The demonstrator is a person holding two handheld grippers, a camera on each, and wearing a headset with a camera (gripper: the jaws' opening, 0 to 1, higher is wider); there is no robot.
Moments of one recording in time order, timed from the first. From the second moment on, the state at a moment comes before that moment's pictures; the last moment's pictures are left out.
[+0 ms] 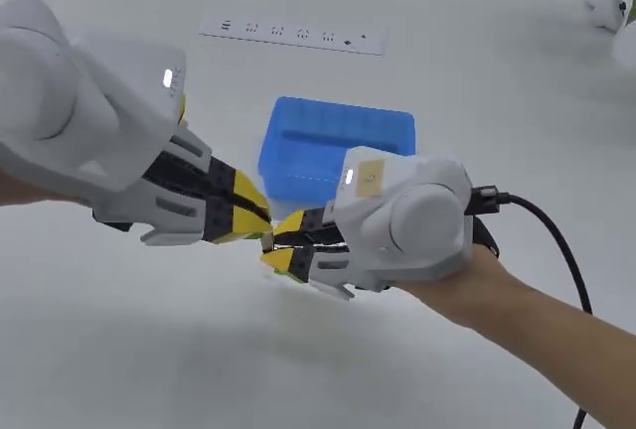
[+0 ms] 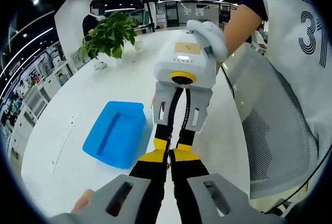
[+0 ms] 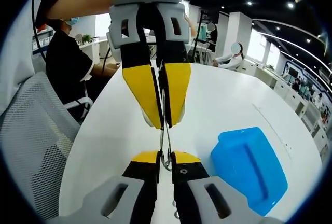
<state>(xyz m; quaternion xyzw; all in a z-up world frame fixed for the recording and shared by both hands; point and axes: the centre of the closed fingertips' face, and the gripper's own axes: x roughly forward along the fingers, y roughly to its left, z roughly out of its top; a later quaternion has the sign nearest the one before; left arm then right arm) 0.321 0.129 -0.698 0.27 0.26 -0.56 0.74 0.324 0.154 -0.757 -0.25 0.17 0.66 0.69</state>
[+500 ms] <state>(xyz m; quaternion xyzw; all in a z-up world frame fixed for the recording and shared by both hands) 0.338 0.117 -0.659 0.30 0.23 -0.57 0.73 0.347 0.141 -0.717 -0.26 0.14 0.63 0.71</state>
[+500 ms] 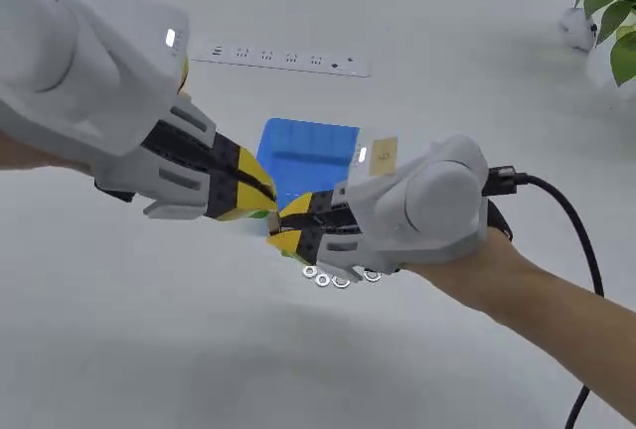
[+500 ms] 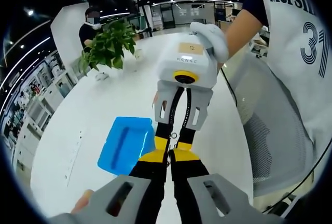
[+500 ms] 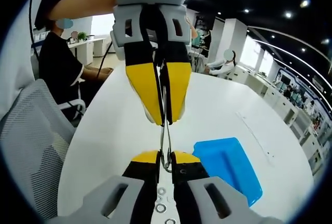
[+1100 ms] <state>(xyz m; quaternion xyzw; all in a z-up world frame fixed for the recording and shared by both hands) 0.384 0.096 -0.618 0.34 0.18 -0.57 0.73 0.402 0.121 -0.674 -0.28 0.10 0.59 0.75</state>
